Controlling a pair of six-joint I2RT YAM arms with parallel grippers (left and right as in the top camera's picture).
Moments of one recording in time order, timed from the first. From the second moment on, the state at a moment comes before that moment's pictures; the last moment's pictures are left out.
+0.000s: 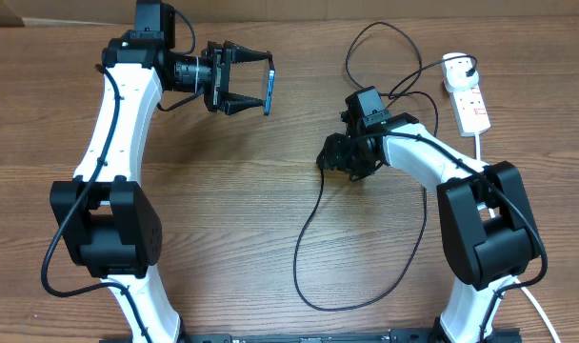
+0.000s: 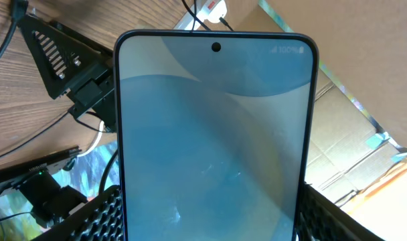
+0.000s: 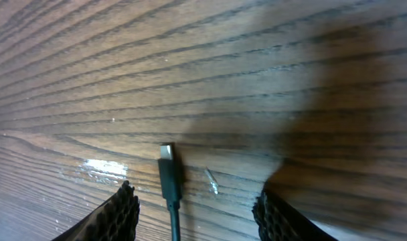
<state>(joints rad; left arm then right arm) -0.04 2.04 1.87 -1.00 1.20 -1.18 0.35 1.99 1.27 -0.55 -0.32 0.51</state>
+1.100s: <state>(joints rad) -0.04 2.04 1.87 -1.00 1.19 -1.18 0.35 2.04 1.28 -0.56 -0.45 0.59</state>
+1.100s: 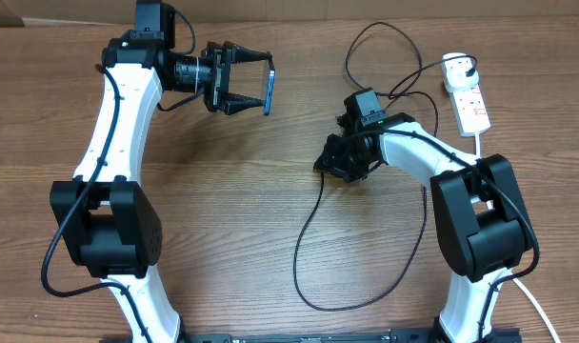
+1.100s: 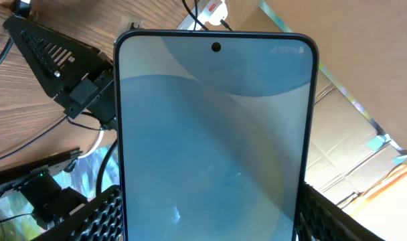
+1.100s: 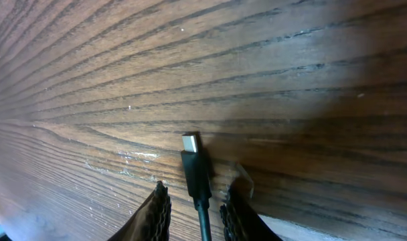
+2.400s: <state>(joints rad) -0.04 2.04 1.87 -1.00 1.19 -1.17 0.37 2.05 1.28 -0.55 -0.45 0.59</state>
